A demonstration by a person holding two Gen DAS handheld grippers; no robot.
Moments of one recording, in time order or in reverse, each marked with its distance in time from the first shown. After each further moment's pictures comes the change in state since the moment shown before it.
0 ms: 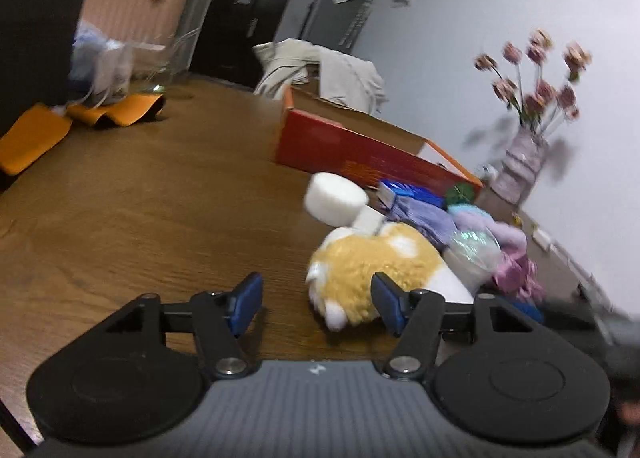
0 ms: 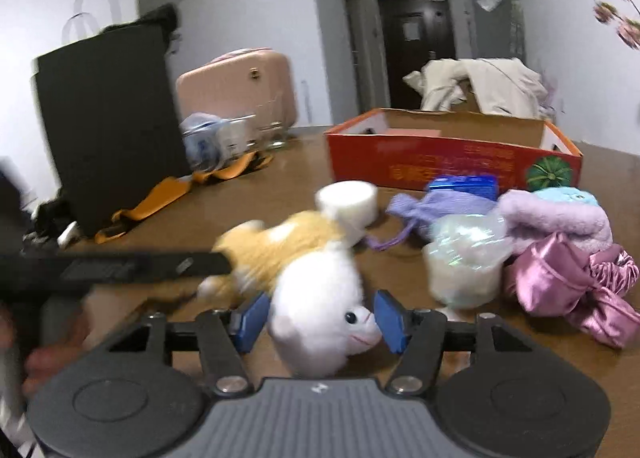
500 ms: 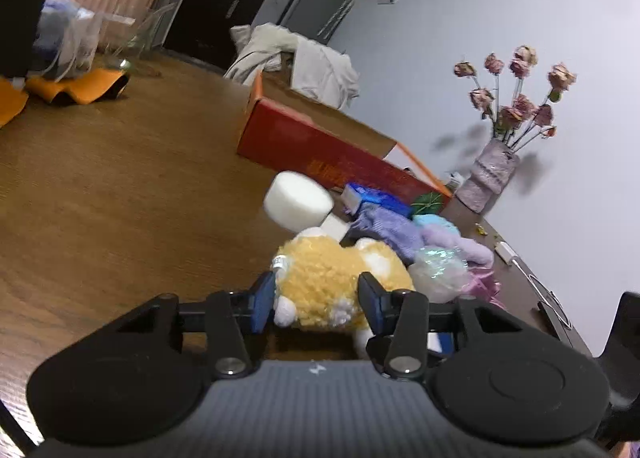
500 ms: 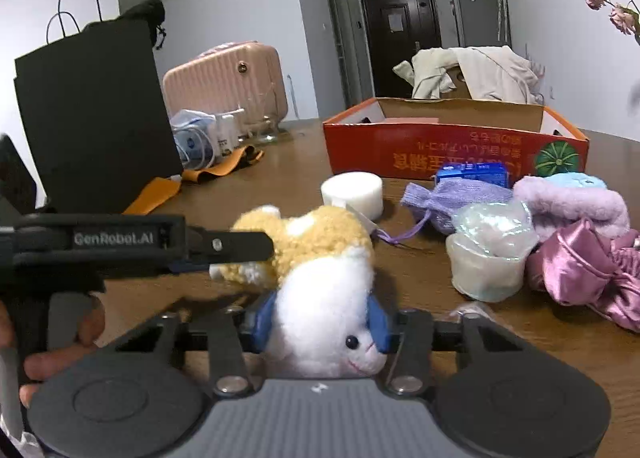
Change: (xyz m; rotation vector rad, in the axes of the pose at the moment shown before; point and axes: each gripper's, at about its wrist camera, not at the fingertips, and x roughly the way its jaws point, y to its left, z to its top) left arm 0.019 -0.006 0.015 -0.037 0.034 -0.135; right arm 0.023 0.011 0.005 0.054 0.028 -0.045
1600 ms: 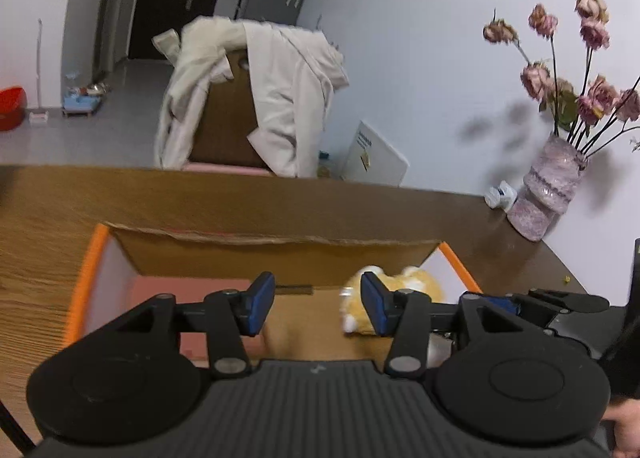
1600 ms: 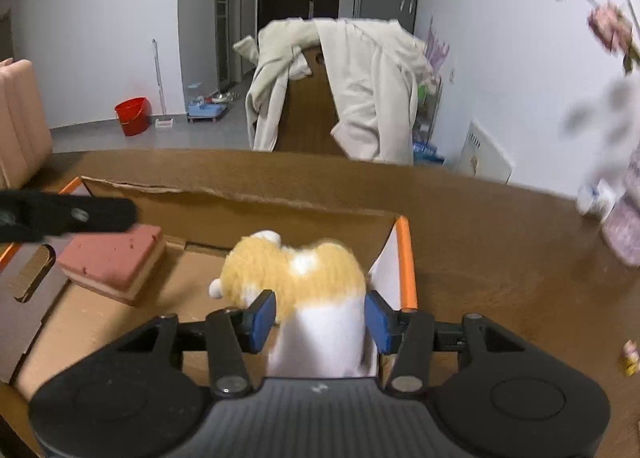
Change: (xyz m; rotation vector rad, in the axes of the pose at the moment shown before) left arm 0.304 -0.058 0.248 0.203 0.122 0.077; right arm 0.200 -0.253 0.236 0.004 0.133 -0.395
